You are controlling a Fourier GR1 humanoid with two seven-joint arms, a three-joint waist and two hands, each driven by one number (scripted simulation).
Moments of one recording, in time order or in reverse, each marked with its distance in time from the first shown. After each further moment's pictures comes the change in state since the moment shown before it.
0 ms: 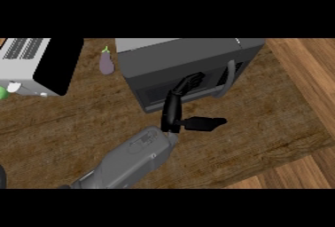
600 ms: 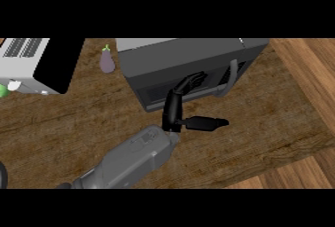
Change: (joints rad) left arm -0.020 0.000 -0.018 0.008 0.079 -0.003 -0.066; right arm -0.070 -0.023 -0.007 0.032 0.024 -0.018 0.009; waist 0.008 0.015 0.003
